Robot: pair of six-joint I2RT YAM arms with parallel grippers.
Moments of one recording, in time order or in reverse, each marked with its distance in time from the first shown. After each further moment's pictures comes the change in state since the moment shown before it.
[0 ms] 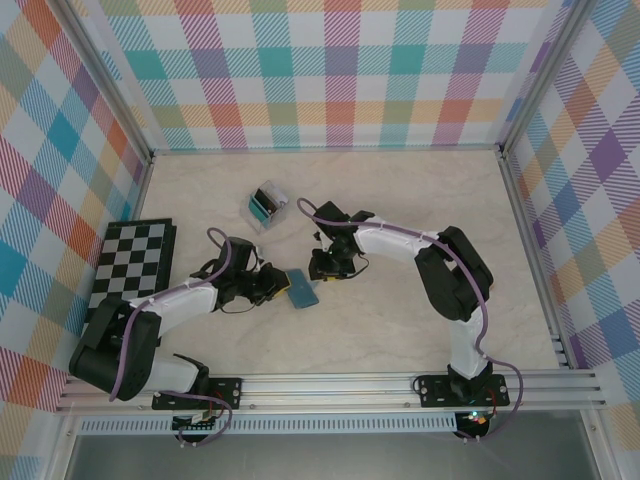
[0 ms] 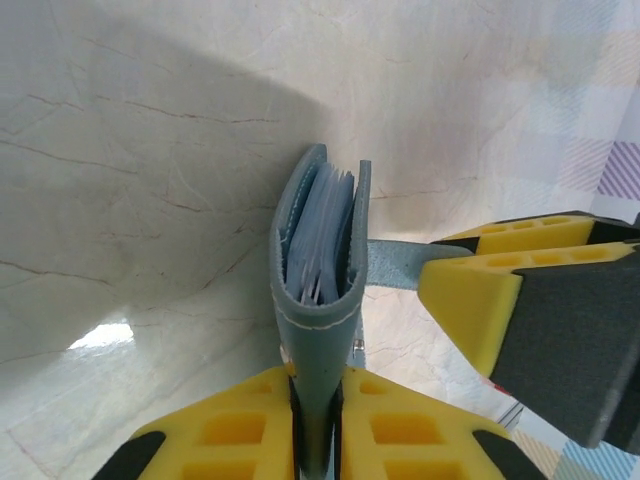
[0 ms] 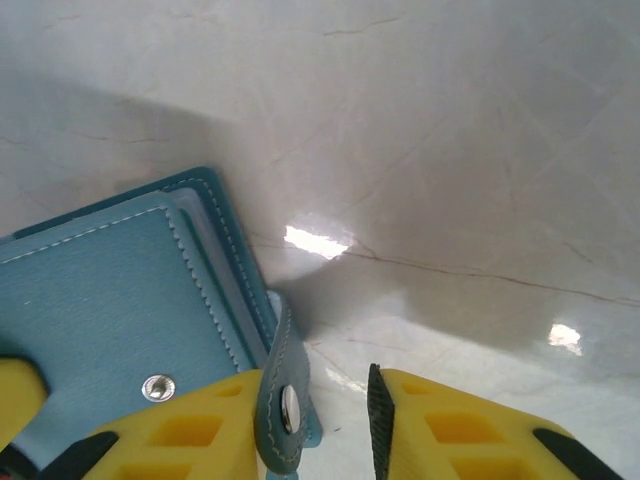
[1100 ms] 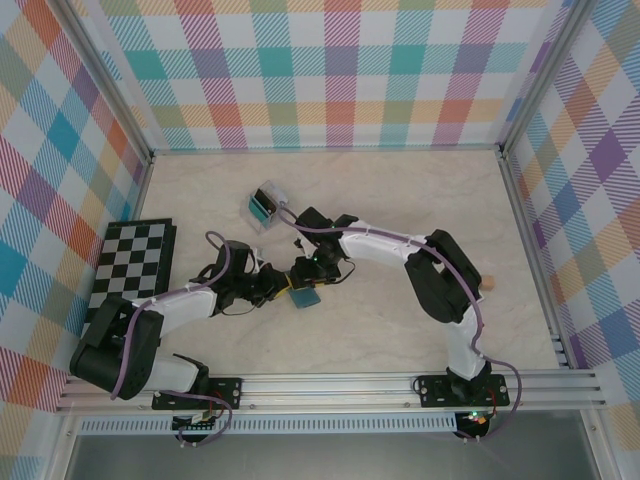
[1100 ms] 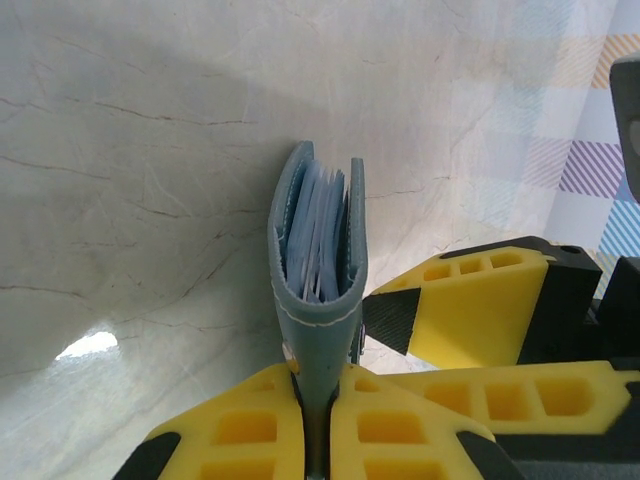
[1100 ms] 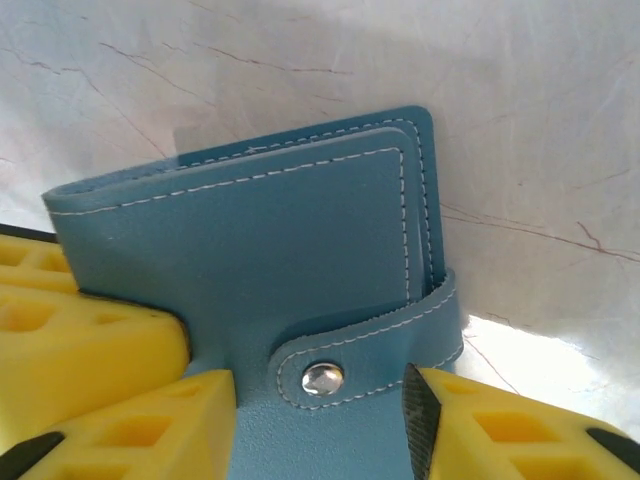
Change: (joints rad) left arm 0.007 0.002 -0.063 0.144 0.050 -0.037; right arm 0.091 0.047 0.086 -0.038 -0.026 -0.053
